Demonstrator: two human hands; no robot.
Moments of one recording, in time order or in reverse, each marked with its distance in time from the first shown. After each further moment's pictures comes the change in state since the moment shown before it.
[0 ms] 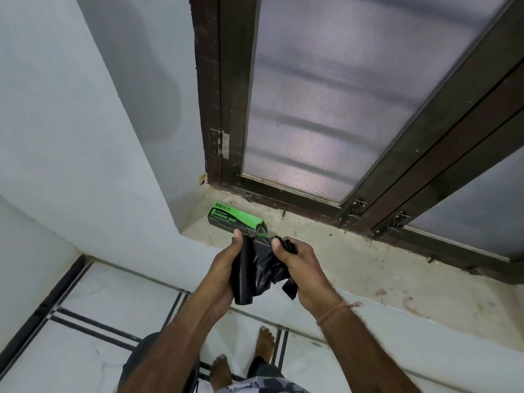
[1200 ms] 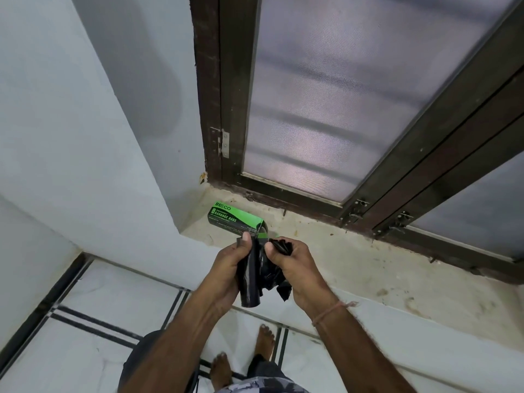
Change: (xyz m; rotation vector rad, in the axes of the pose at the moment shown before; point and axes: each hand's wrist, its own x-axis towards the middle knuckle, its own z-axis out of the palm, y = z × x) left_hand 0.006 0.004 0.004 0.007 0.004 0.010; right_hand -0.002 -0.008 0.010 0.025 -0.042 0.001
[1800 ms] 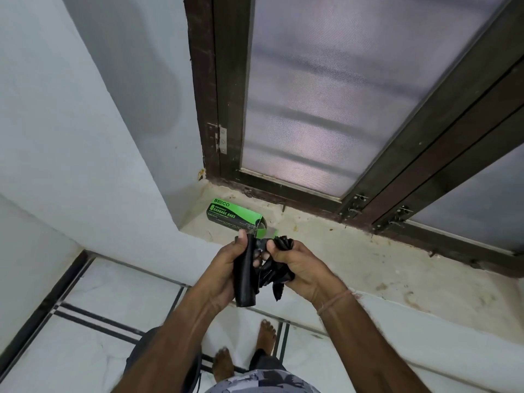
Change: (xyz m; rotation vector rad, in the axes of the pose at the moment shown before) left_hand 0.006 -0.006 -0.007 -0.082 -0.064 -0.086; right_hand 0.002 -0.007 -0.011 0.266 -0.269 0.222
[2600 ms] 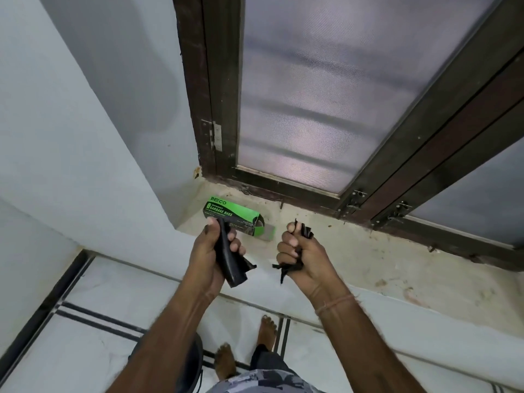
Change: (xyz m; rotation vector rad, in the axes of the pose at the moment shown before) left_hand 0.010 0.013 -0.007 -0.294 0.130 0.283; right_hand 0.009 -0.001 -0.013 0.619 0.092 -0.147
